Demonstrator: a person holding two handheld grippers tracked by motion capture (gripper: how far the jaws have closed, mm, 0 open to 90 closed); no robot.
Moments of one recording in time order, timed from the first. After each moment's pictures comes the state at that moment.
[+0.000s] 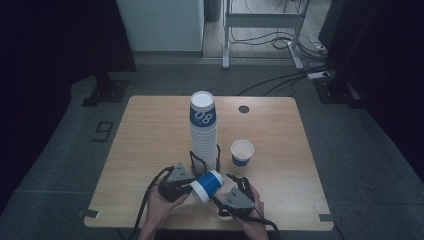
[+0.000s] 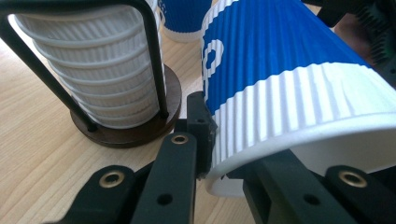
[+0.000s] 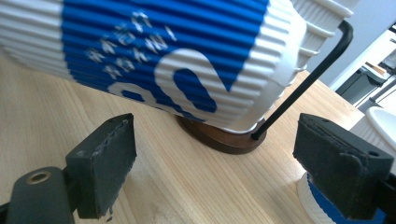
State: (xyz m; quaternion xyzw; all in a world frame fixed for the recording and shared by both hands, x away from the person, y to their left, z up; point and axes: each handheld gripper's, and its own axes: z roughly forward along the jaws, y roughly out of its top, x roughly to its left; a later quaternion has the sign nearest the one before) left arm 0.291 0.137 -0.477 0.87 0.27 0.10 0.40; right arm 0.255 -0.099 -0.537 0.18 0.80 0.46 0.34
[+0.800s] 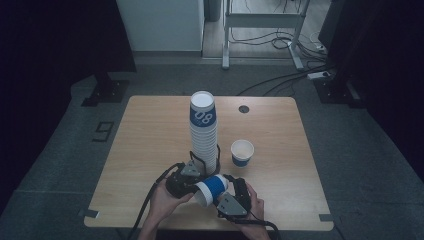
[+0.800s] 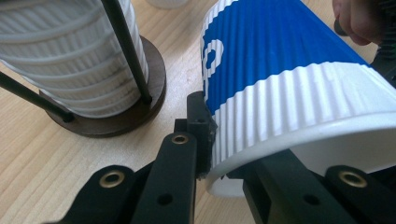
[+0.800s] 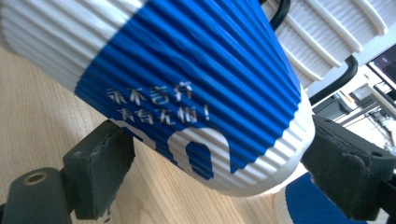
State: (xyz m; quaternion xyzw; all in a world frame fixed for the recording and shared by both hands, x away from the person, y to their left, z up) left arm 0.304 0.116 -0.469 0.91 0.26 0.05 0.32; right arm 0.249 -0.088 -0.537 0.11 0.81 0.40 0.40
